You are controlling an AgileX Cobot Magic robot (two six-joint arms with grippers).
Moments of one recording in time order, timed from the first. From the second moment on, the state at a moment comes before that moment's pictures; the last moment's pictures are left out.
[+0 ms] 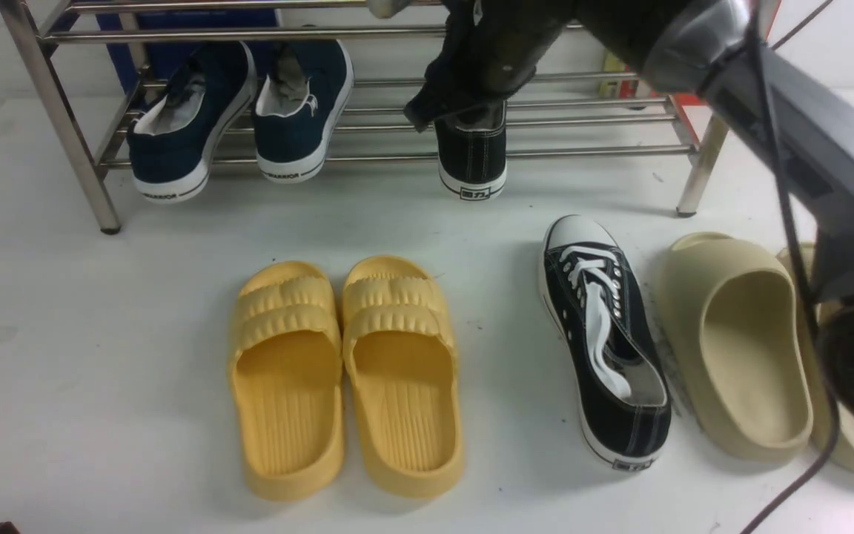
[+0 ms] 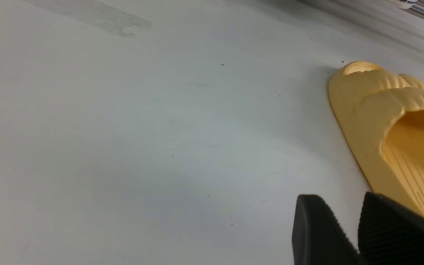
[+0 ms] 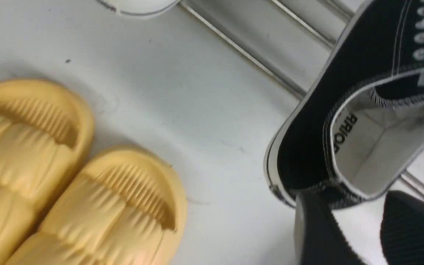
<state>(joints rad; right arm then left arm) 0.61 2.27 -2.54 -0.11 1.23 -0.08 0.11 -0.01 0.03 -0.12 0.40 -0.25</state>
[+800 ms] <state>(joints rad) 0.59 1.44 -1.20 -0.11 1.14 0.47 0.11 -0.01 0.03 -0.12 0.40 -0.25</state>
